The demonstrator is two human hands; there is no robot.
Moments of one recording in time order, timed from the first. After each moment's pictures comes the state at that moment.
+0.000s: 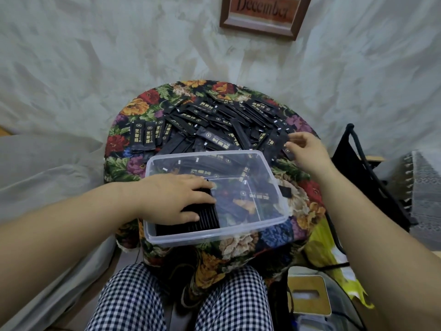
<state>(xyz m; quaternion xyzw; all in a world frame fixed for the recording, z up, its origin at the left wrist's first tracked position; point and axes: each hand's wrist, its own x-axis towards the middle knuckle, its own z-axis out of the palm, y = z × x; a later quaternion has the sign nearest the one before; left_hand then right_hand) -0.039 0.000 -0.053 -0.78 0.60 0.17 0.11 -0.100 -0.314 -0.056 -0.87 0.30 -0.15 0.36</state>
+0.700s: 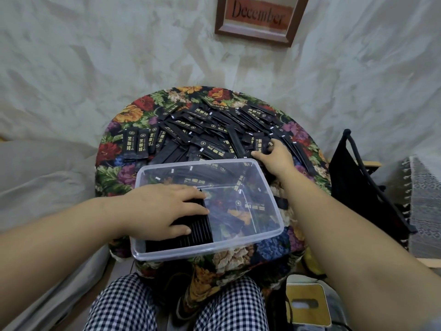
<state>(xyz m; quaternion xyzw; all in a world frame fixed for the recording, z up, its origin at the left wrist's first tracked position) -0.038 0.002 -0.056 -0.78 0.60 0.15 0.09 -0.034 -0.319 -0.106 -0.89 0.33 -0.10 0.30</state>
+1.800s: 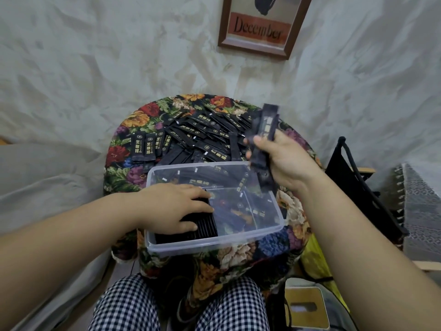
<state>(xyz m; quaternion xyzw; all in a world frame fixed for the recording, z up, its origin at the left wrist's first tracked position) -0.040 0.001 -0.053 -0.78 0.59 0.16 0.11 -0.107 -0.216 0.007 -0.66 0.15 -0.07 0.73</state>
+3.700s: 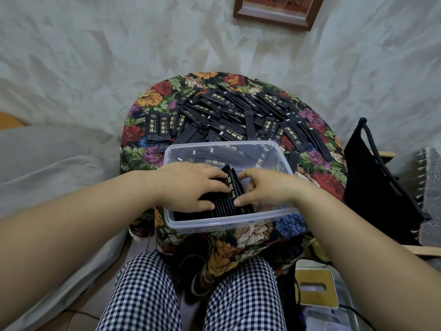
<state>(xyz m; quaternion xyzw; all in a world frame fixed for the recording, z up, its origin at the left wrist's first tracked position) -0.041 0.003 -0.053 -0.79 0.59 0.15 0.10 -0.124 -0.179 -0.045 -0.88 0.16 0.27 0.35</state>
